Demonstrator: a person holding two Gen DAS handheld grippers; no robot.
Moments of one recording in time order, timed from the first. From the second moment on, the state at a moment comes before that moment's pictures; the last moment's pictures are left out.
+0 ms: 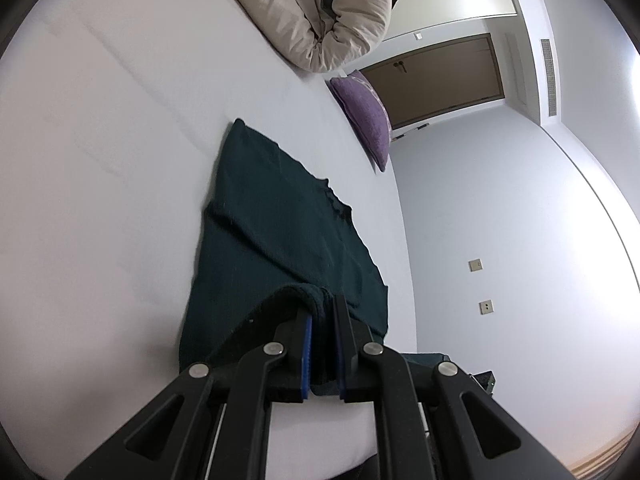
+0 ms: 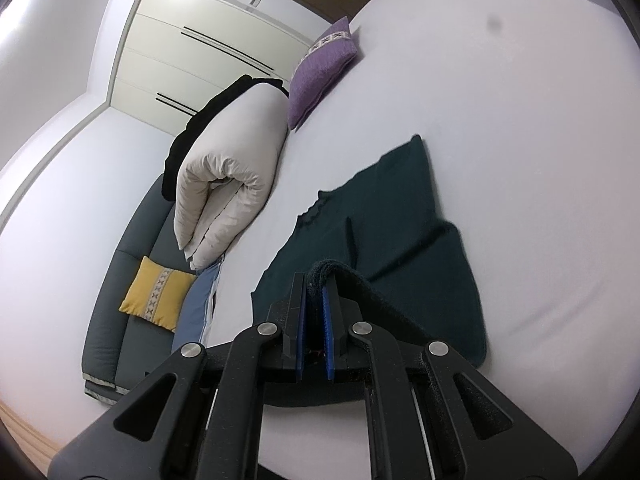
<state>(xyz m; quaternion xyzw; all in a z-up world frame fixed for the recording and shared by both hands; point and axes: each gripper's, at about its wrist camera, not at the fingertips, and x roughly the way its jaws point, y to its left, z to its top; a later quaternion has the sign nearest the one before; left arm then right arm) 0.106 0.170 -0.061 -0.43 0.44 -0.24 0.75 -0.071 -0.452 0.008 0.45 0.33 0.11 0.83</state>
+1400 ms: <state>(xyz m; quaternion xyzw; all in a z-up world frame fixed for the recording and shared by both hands) 0.364 0.110 -0.141 -0.36 0.49 -0.15 0.78 0.262 -0.485 -0.134 0.44 0.40 -0.01 0.80</state>
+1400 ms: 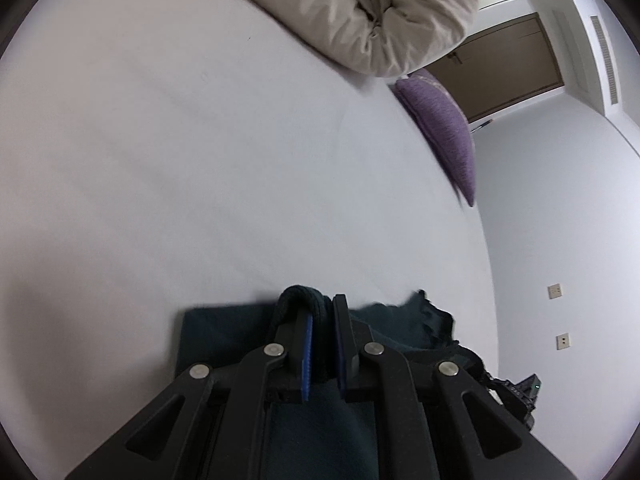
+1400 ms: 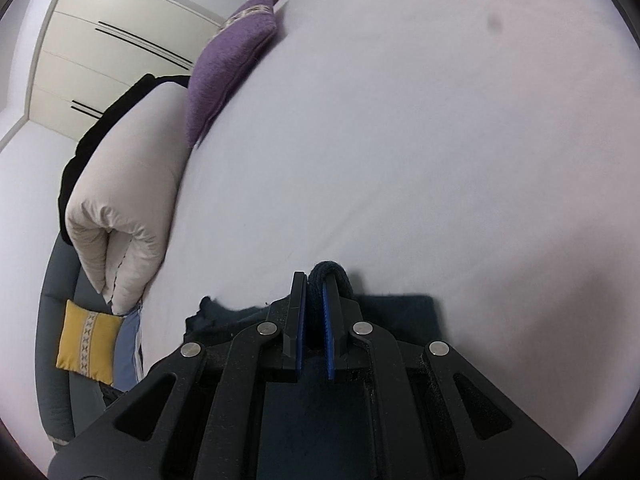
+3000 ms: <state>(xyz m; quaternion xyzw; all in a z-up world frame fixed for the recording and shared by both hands) 0.197 0.114 -0.117 -0.17 0.46 -0.12 0.86 0.098 -0.434 -0.099 0.23 0.42 -0.03 0.88</state>
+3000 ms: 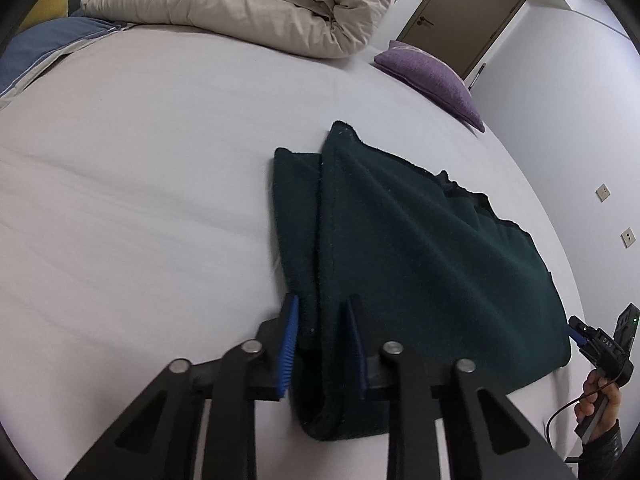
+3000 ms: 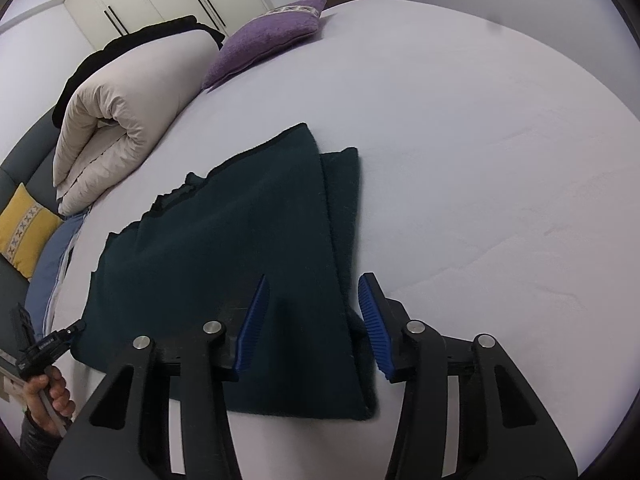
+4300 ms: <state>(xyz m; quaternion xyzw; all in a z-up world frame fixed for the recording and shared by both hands) 0.149 0.127 -0.130 -0.18 0.45 -0.11 0.87 0.050 -0.429 -0.109 0.22 0.42 -0.08 0.88</state>
